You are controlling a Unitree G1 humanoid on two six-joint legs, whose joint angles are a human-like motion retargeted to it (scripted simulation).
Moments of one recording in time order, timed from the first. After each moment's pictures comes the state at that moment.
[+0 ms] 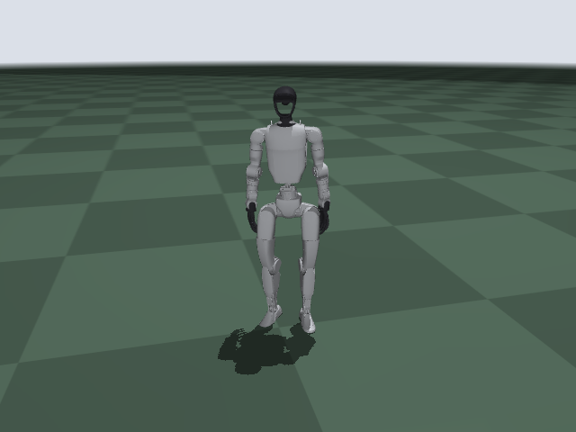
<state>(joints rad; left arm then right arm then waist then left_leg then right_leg) 0.12 0.11 0.43 1.57 -0.25 0.16 -0.16 0.04 -0.15 -0.22 1.63 -0.66 -0.02 0.10 0.02 -0.01 -0.17 -0.06 -0.02 0.33 -0.04 -0.01 -0.01 -0.06 -0.09 -0.38 0.03 0.06 0.02</state>
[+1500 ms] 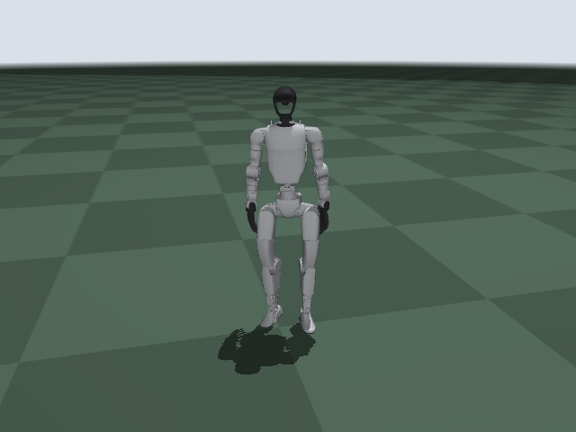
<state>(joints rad) 0.12 0.11 0.43 1.57 -0.26 0.17 -0.16 0.04 -0.15 -0.21 1.63 -0.66 -0.02 0.10 0.03 -0.01 -0.17 -0.06 -0.02 0.33 -0.04 0.00 -0.01 -0.06 -0.09 -0.38 0.03 0.05 0.03</state>
